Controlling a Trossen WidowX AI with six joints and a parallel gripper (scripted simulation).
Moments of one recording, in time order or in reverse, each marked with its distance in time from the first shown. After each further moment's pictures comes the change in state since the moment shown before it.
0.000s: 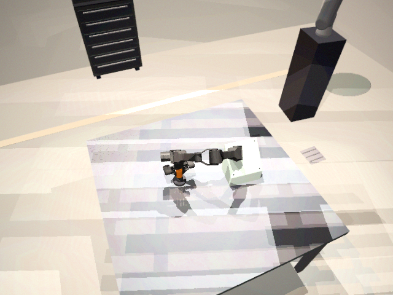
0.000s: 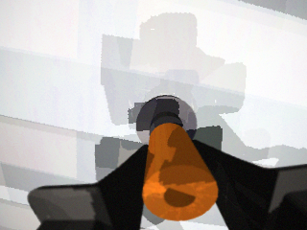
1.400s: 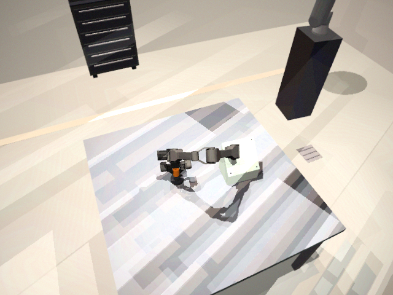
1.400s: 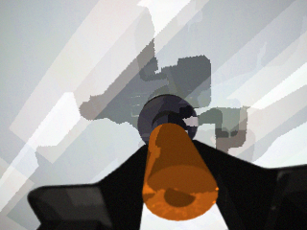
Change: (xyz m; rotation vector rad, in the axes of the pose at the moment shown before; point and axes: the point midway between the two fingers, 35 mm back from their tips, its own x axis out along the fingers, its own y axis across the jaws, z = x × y) arm -0.003 0.003 0.000 0.211 0.001 -0.002
